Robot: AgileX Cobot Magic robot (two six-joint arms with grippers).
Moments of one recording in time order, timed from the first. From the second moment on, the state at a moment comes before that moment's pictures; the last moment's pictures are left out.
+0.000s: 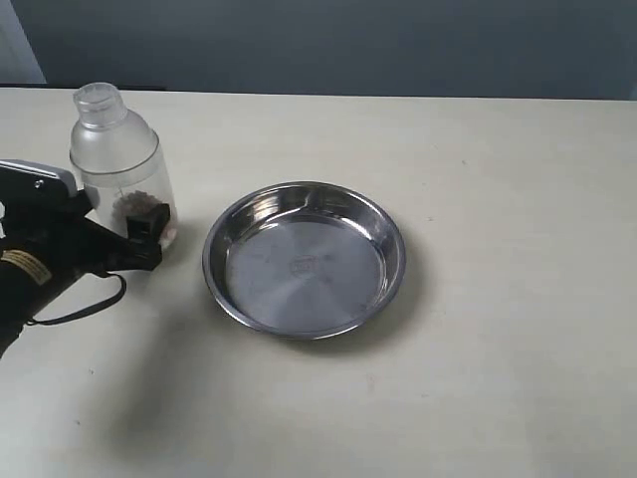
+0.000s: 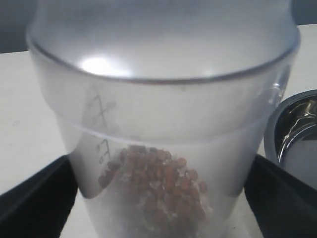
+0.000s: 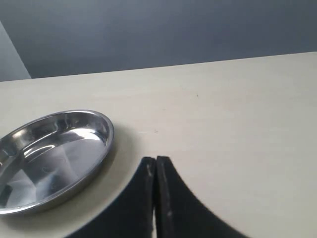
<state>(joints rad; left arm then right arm) -0.04 1.93 -0.34 0.12 -1.21 -0.07 0.18 0.00 0.00 0.24 0.32 -0.02</state>
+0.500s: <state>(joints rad) -0.04 2.00 -0.43 0.13 -1.22 -0.08 0.18 0.00 0.00 0.24 0.32 -0.03</state>
